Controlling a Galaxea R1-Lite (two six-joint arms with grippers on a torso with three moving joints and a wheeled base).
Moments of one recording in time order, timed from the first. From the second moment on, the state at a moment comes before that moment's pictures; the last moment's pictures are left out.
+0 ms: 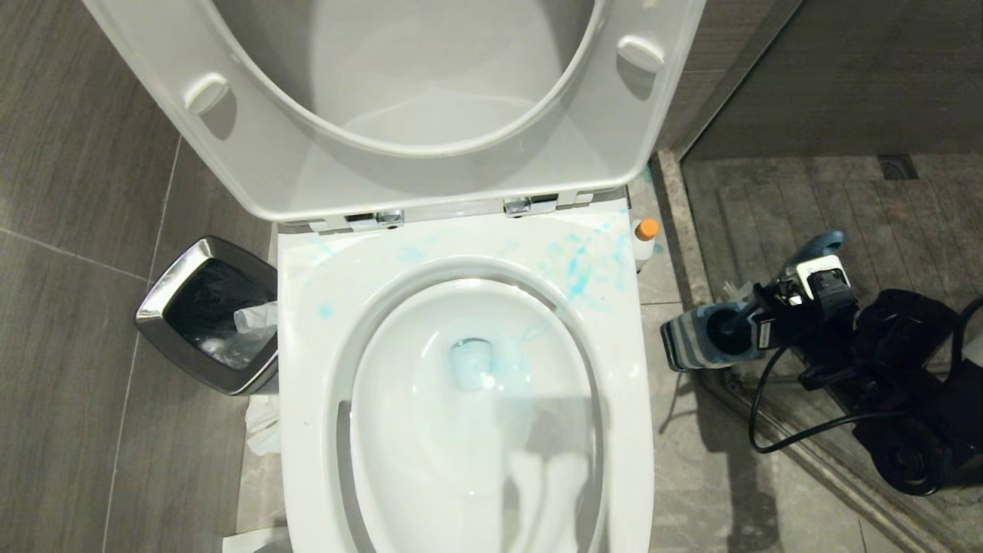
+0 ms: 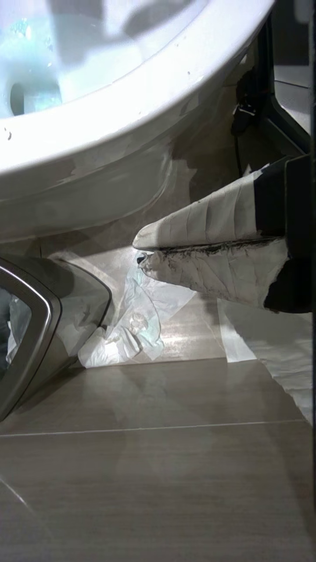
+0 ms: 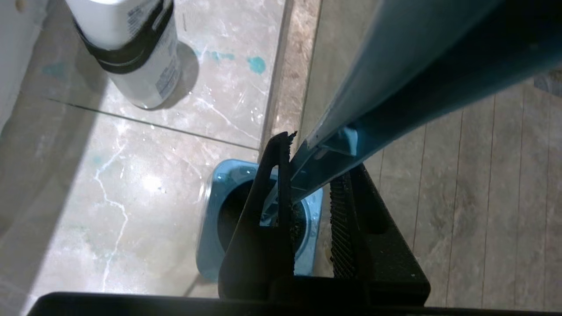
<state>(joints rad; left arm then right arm) -0.01 0.00 0.00 0.01 -0.01 0.02 -0.01 2.05 -0.61 -1.52 -0.06 -0.36</state>
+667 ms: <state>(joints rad) 0.00 0.00 0.00 0.01 -0.01 0.02 0.00 1.80 -0.36 -1.52 -0.07 -0.35</state>
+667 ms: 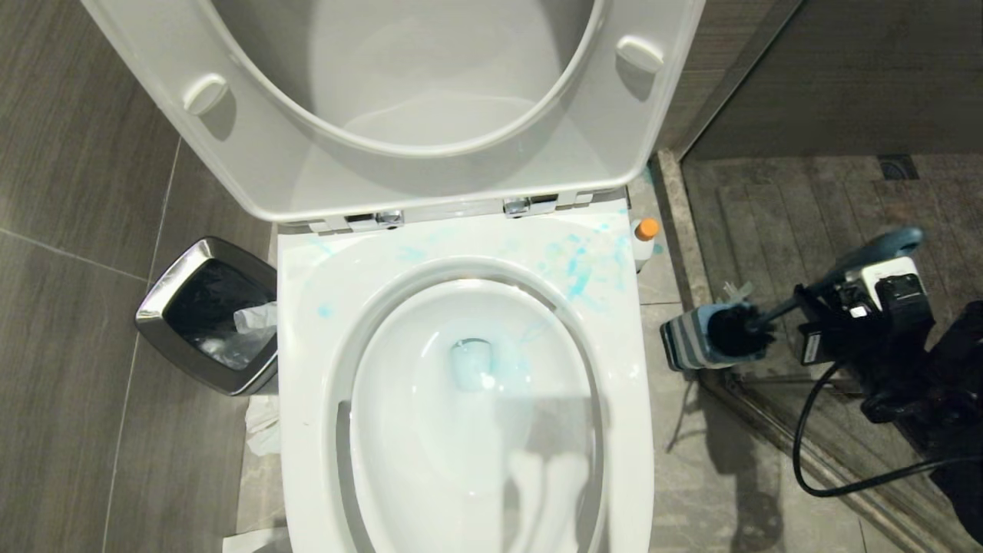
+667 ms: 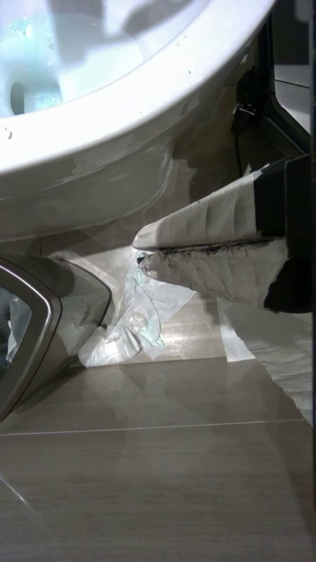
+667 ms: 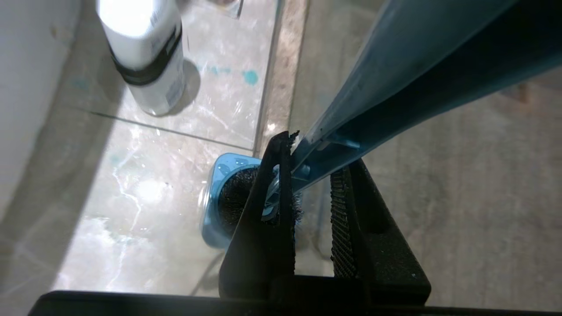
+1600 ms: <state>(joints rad) 0.00 0.00 0.00 0.01 -0.01 0.02 0.11 1.23 -0.43 -0.93 -0.03 -0.20</state>
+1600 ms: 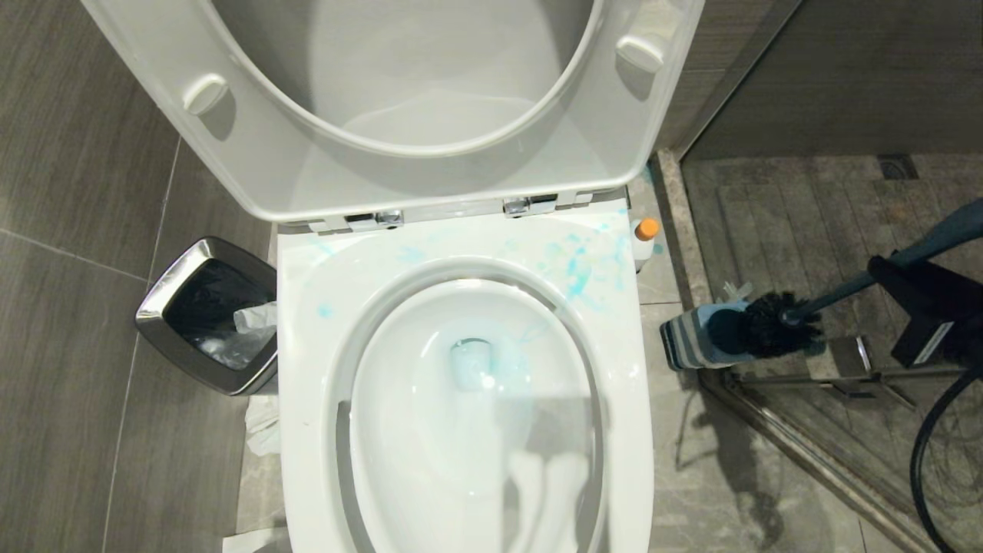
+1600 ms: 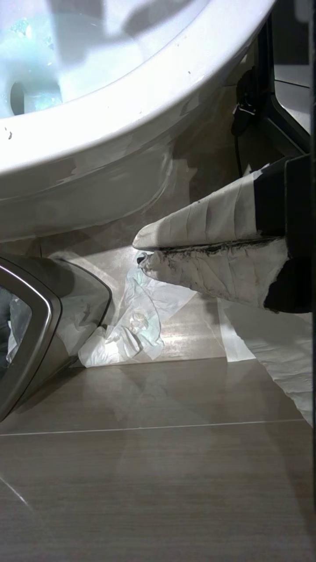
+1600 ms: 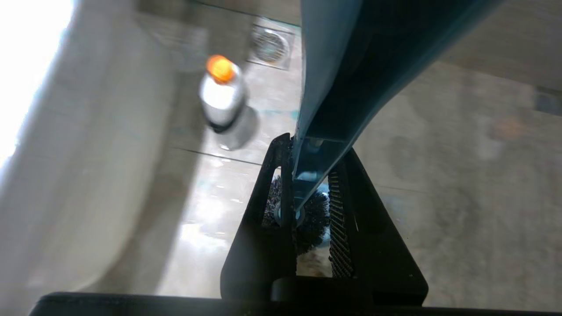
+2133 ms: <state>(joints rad) 0.00 0.00 -0.01 0.01 -0.02 0.03 0.29 1.15 -0.74 -0.51 -0.24 -0.17</state>
